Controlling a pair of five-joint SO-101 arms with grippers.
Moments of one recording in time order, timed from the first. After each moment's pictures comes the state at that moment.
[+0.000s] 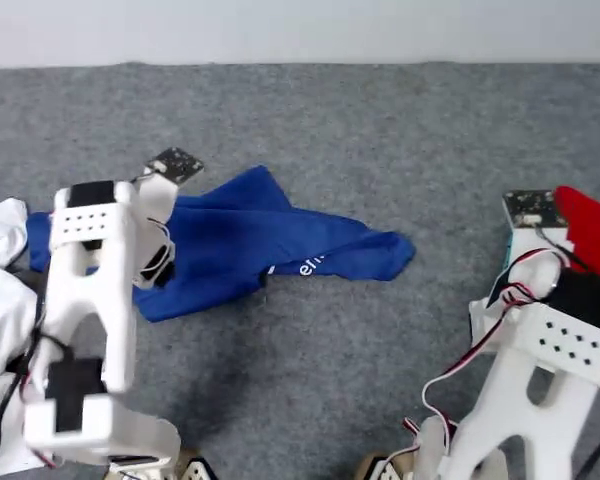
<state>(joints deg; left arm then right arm) -10.8 4.3 16.7 82.9 -32.0 22.7 -38.5 30.2 98.7 24.0</state>
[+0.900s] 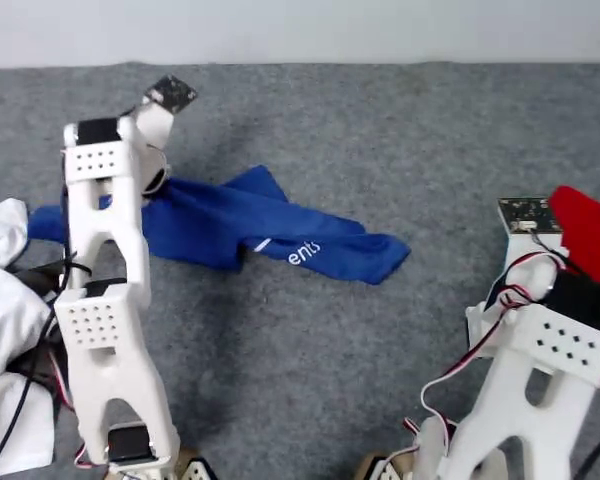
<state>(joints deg) -11.5 46.0 -48.5 90.7 -33.0 22.7 -38.8 31.5 98.7 24.0</state>
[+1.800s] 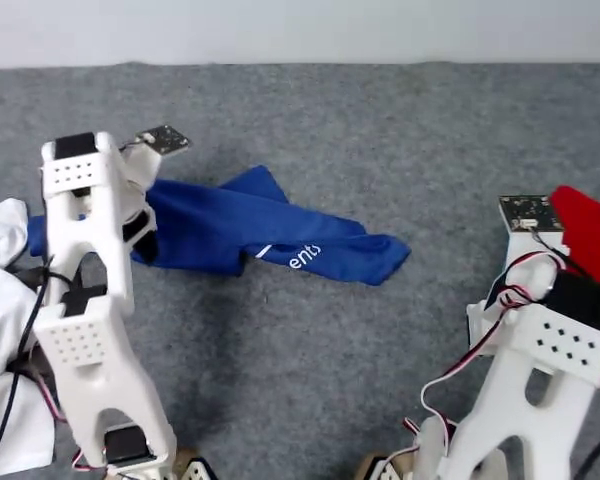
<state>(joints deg) -15.5 37.9 -26.0 96.0 -43.8 22.7 -38.8 31.5 97.5 24.0</state>
